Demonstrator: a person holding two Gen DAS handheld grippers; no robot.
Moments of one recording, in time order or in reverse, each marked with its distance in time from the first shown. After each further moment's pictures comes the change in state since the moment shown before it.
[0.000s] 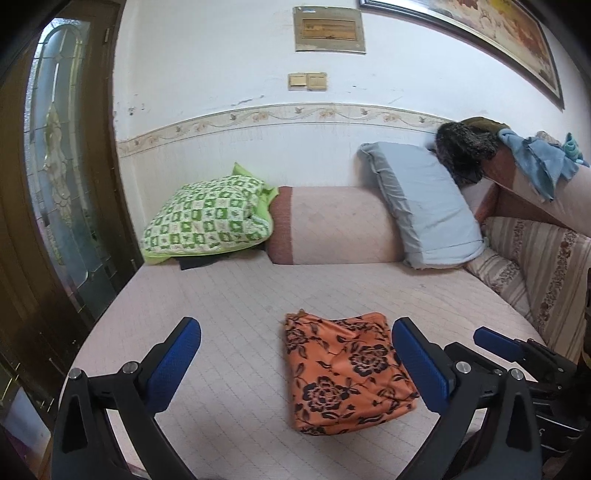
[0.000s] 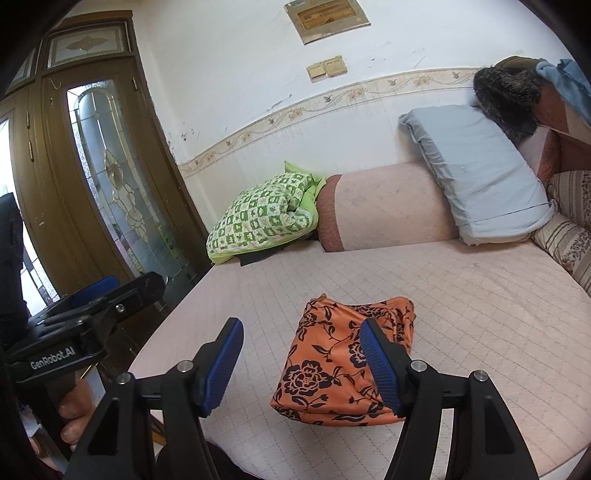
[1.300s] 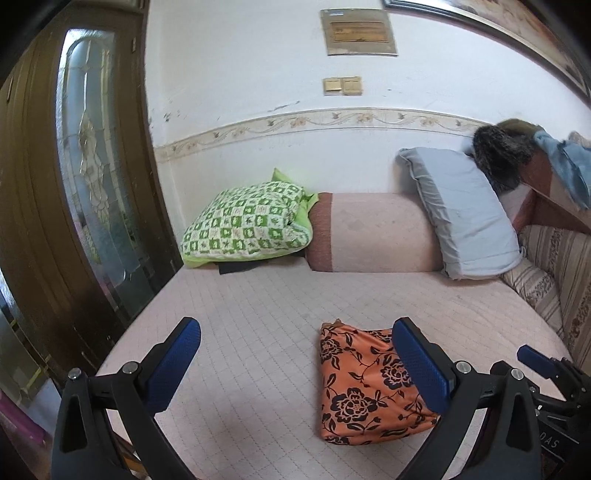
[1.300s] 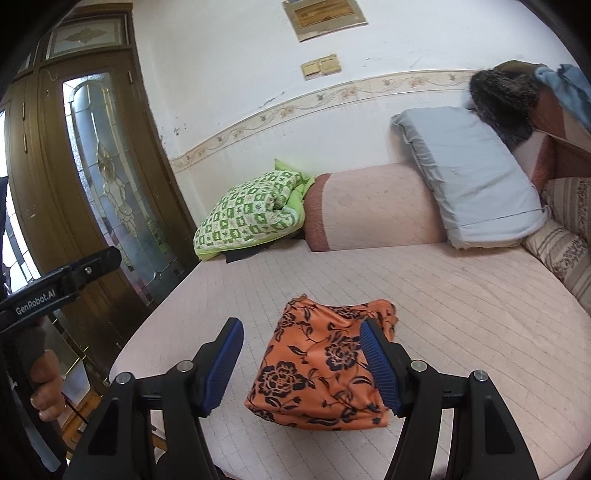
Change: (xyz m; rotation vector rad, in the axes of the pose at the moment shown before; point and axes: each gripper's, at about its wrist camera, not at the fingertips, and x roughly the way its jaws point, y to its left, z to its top) left arm -0.005 -0.010 0.015 -0.001 -0.016 0.174; right arm -0.001 -0.029 0.001 -0.020 -0.003 -0.045
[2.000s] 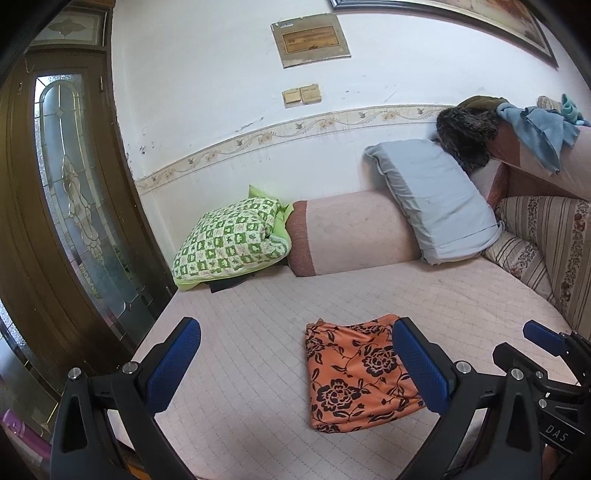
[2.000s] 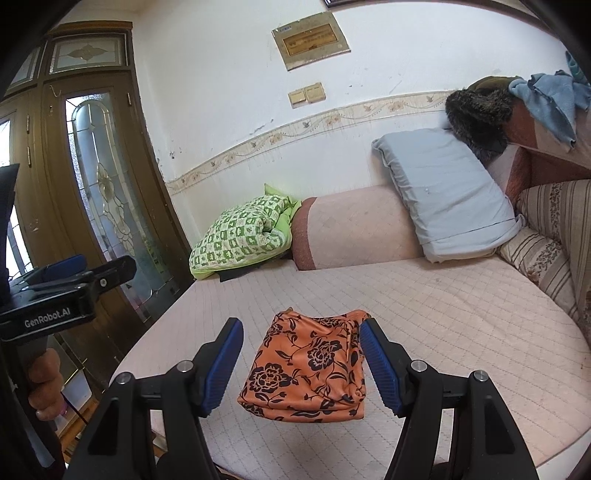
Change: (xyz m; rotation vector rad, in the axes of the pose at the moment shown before) left arm -0.047 -0.046 0.003 0.135 -0.031 -0.031; right arm -0.067 -0.013 -0.009 0.011 -0.091 -0.032
